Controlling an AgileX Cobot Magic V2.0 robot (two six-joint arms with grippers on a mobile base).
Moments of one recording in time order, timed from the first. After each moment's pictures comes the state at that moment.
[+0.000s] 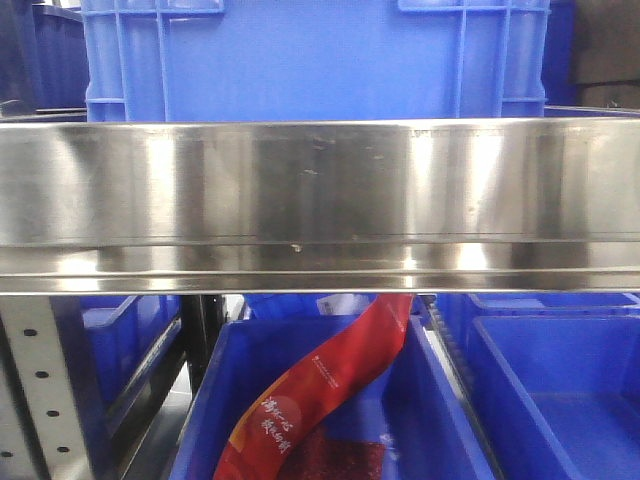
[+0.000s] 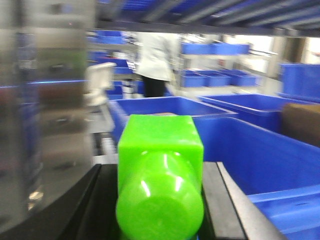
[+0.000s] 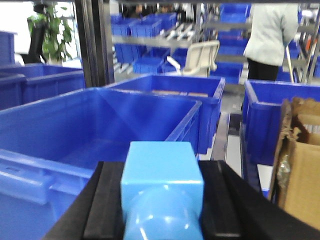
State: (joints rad) left arm -0.29 0.71 -0.90 0.01 0.23 -0.02; right arm 0.28 0.69 -0.86 0.26 0.30 -0.21
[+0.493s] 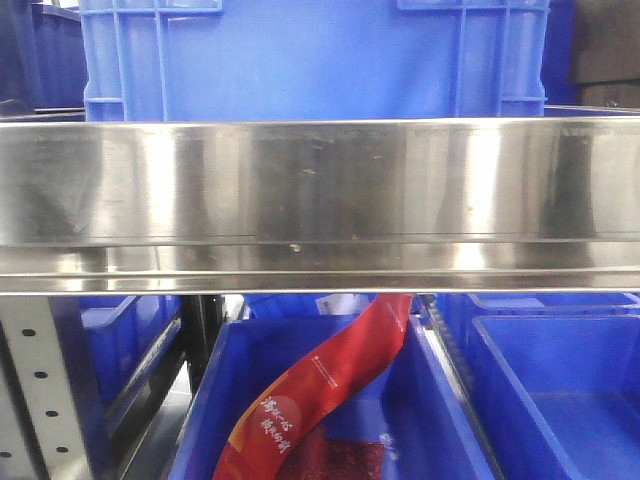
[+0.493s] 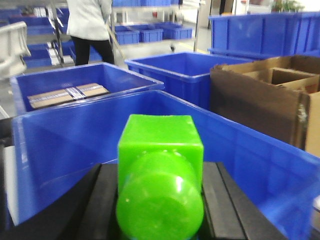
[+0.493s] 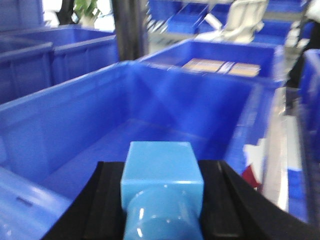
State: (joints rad) left arm -0.52 1.24 -1.27 0.01 0.24 0.00; right arm 0.41 1.13 -1.15 0.27 0.32 -0.21
